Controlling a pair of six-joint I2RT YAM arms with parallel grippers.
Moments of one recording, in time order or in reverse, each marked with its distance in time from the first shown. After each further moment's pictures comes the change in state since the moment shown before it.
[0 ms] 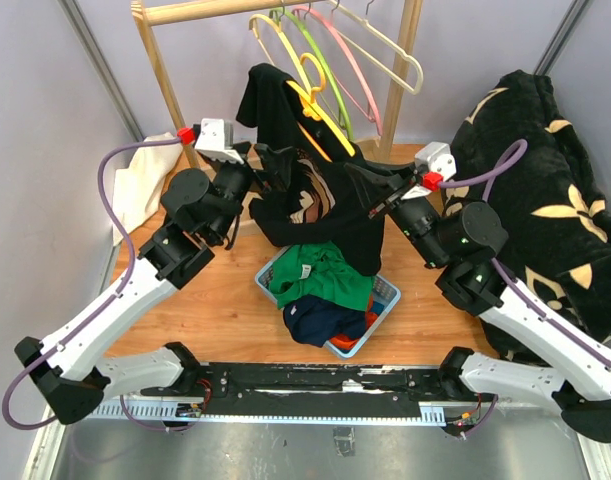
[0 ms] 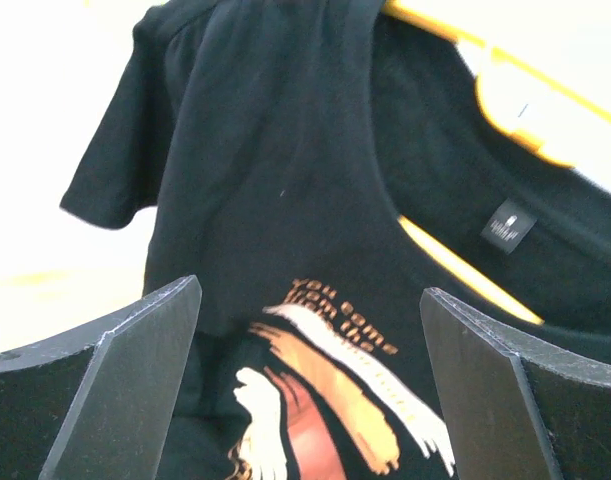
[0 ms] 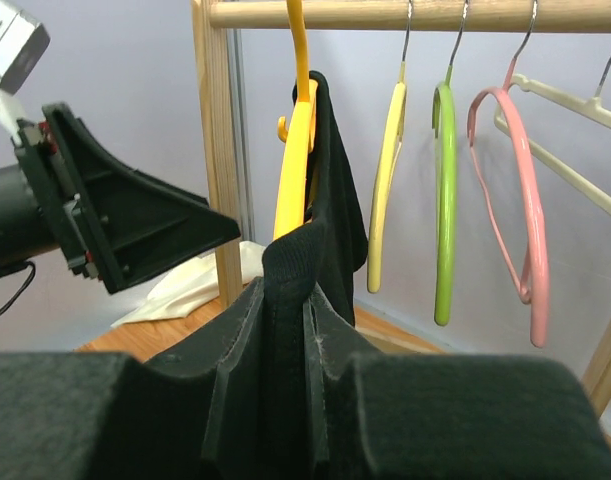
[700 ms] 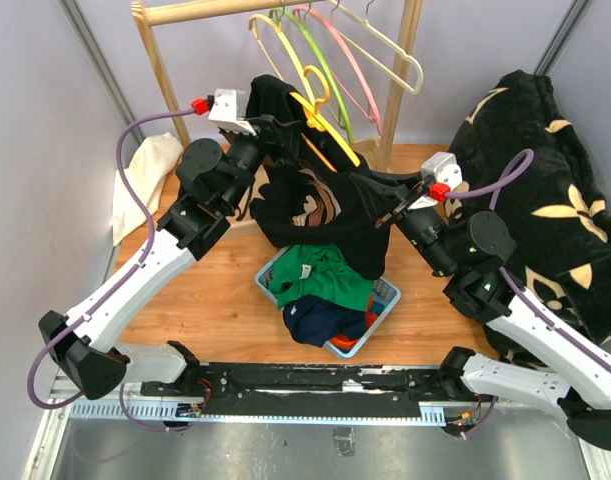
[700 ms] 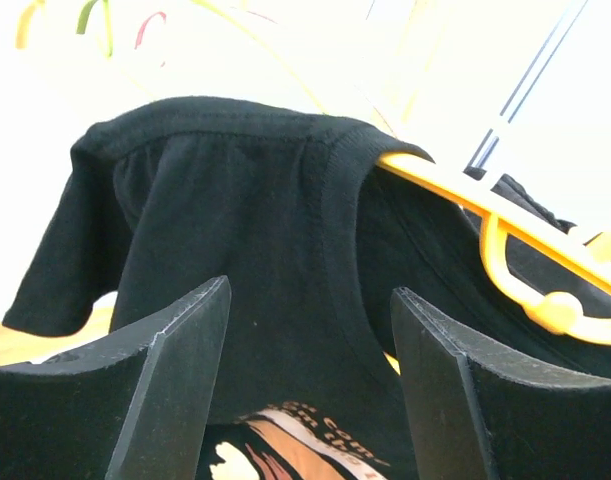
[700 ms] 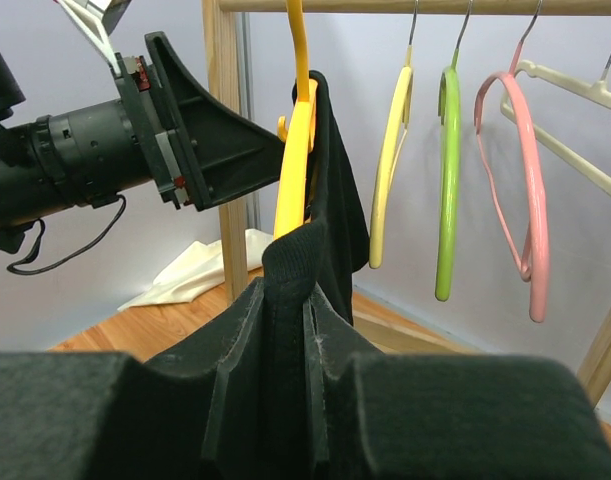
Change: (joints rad) left arm 0.075 0.188 0.154 0.089 0.168 -0.041; right arm 0.000 -0.080 -0.065 -0.027 -0.019 0.002
